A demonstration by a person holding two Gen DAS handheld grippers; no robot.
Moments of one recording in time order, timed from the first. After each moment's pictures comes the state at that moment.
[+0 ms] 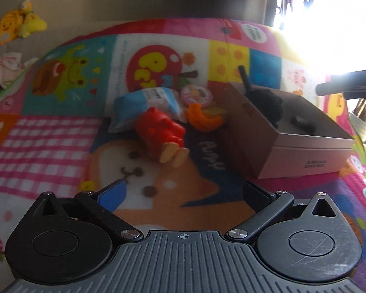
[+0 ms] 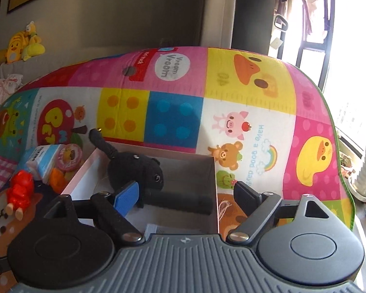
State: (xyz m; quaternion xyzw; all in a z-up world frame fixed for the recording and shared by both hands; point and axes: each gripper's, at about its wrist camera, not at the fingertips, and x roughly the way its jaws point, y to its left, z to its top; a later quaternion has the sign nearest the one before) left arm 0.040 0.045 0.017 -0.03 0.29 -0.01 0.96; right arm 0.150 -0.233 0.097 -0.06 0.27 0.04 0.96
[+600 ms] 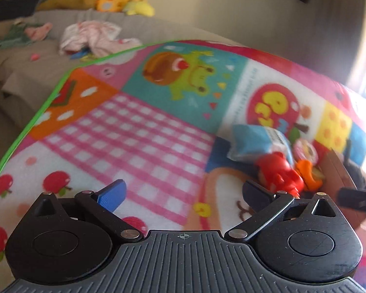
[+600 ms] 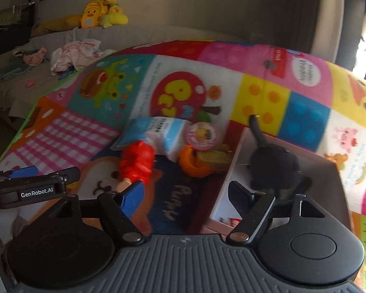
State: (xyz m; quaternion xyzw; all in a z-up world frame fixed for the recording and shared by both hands) left arm 0.037 0.142 0.011 -0.21 0.25 0.18 0.93; right arm 0.102 -0.069 0.079 -0.13 0.30 0.22 0.92
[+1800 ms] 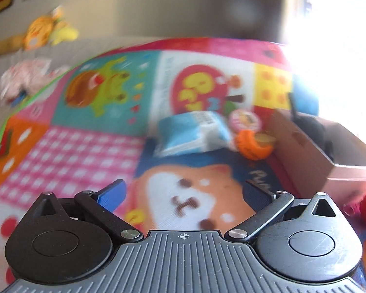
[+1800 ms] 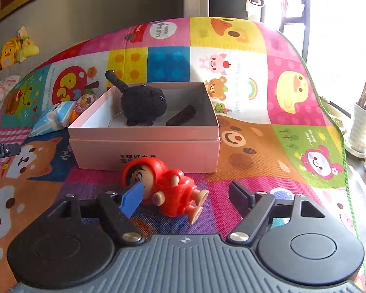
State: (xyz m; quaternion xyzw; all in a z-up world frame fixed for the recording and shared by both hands) left arm 0.062 0.070 0.022 -0.03 0.24 0.03 0.97; right arm 0.012 -0.245 0.028 0.00 0.29 0.02 0.96
